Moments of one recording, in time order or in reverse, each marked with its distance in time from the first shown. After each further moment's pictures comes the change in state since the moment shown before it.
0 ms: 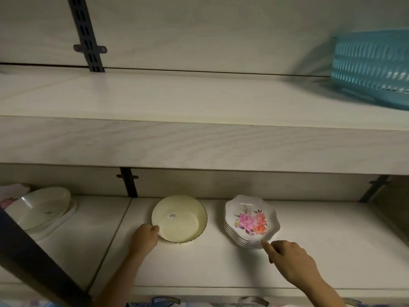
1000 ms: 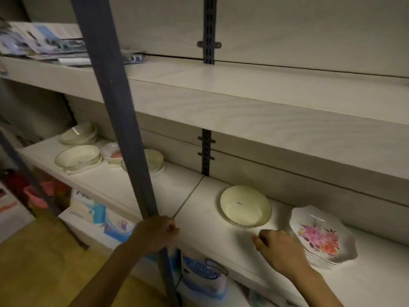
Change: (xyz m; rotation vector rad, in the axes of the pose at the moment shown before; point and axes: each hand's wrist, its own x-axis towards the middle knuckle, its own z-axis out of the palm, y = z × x) left_hand -0.146 -0.037 -0.125 0.484 -0.048 0.138; right_hand -0.008 -0.109 0.046 -0.260 -0.120 -0.614
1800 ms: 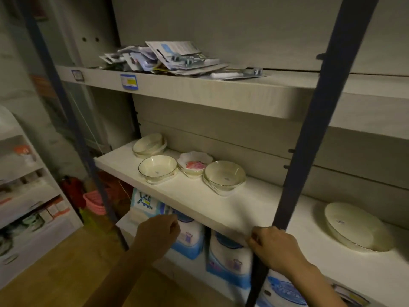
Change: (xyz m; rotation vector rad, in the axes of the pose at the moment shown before) left_hand -0.045 -0.285 -0.100 0.078 0.367 0.032; right_hand 0.034 -0.314 0.059 -0.019 -0.046 -0.209
